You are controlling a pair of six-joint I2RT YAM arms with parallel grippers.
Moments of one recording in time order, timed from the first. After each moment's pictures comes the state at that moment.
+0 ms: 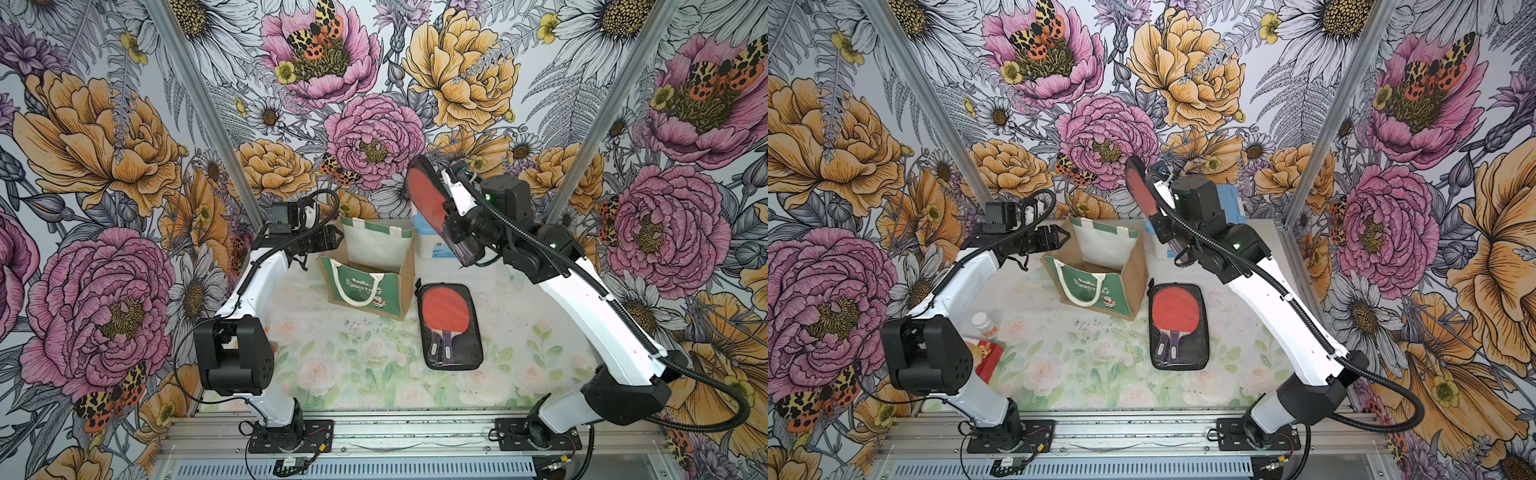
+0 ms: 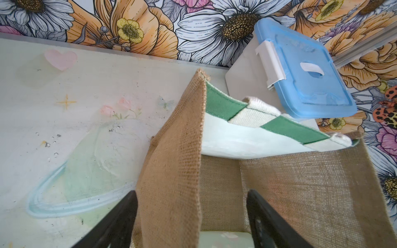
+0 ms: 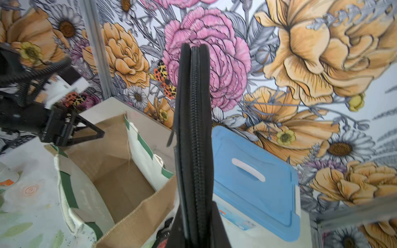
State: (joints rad) left arm -0.01 1.62 1.45 -0.57 0.42 -0.19; right arm 0.63 1.47 1.87 -0.79 0.25 -0.12
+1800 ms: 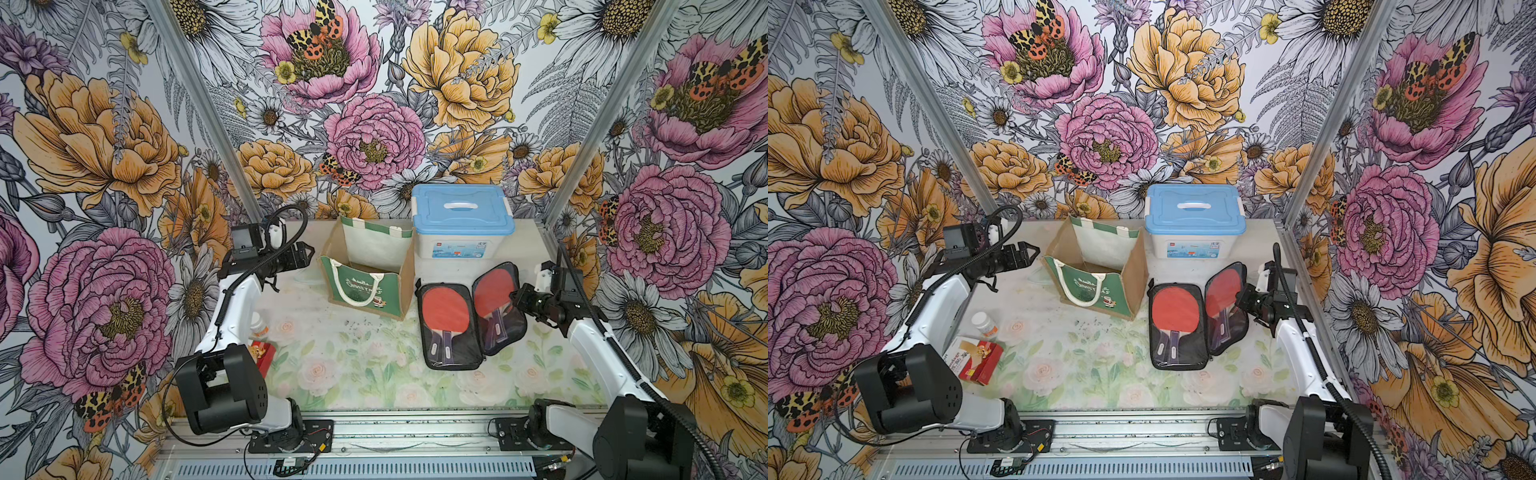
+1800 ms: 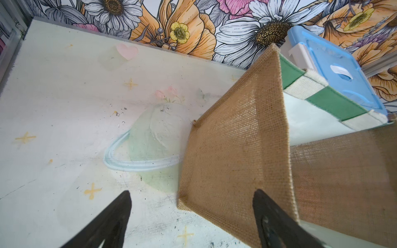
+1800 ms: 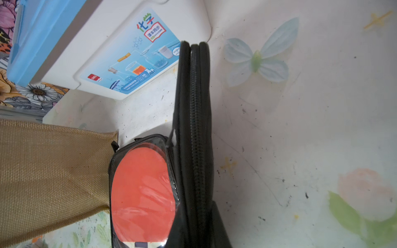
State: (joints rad) left arm 0.22 1.44 1.20 -0.53 0.48 -0.08; right arm -0.17 1.16 0.75 -0.46 -0.37 0.40
